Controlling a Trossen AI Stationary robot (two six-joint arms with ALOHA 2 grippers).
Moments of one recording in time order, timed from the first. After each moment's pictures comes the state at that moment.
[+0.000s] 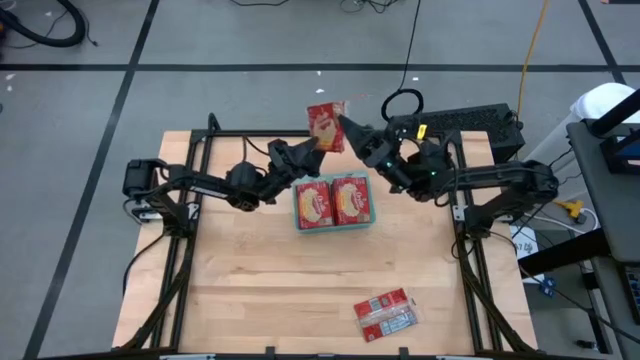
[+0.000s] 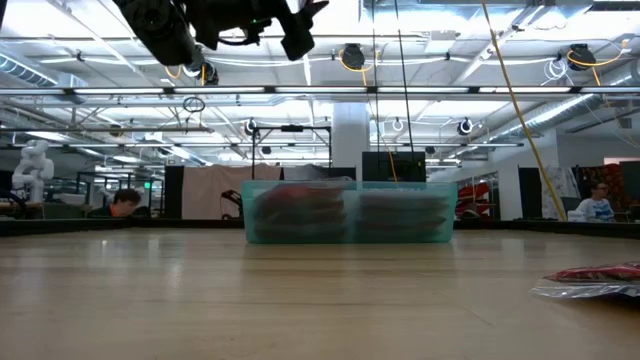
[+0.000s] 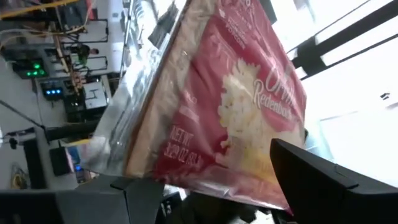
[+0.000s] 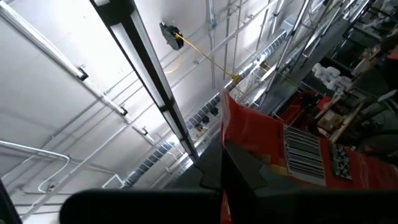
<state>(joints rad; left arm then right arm) 0.09 1.65 0.88 1.41 -0.34 -1.28 -0.03 1.44 1.12 0.96 0.42 0.70</state>
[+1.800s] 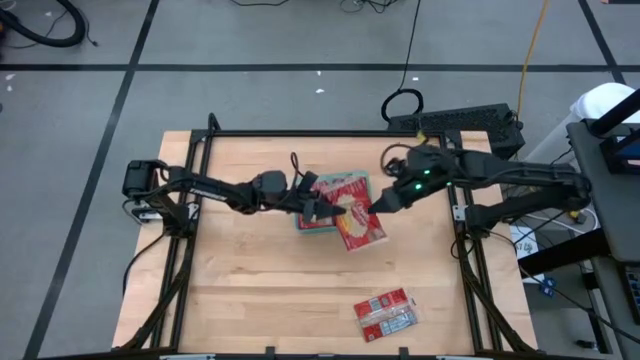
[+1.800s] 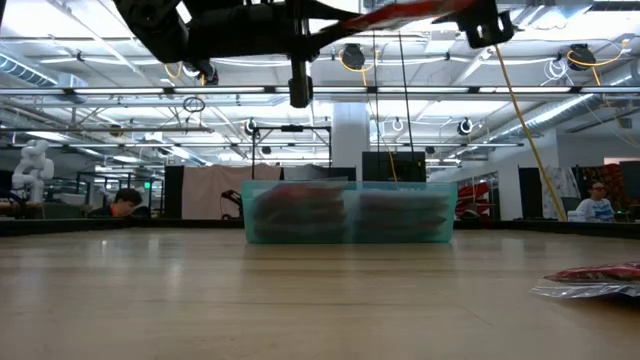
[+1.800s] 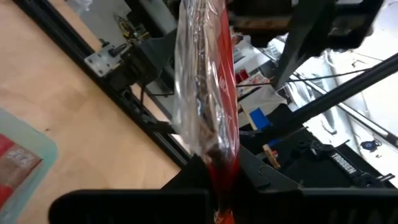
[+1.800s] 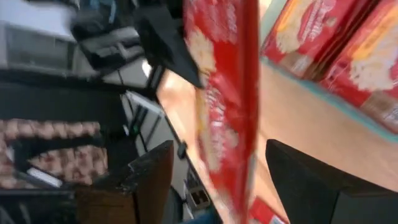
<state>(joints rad) 0.06 1.65 0.88 0.79 0.26 -0.96 -0.09 1.10 1.12 -0.64 -0.31 1.06</state>
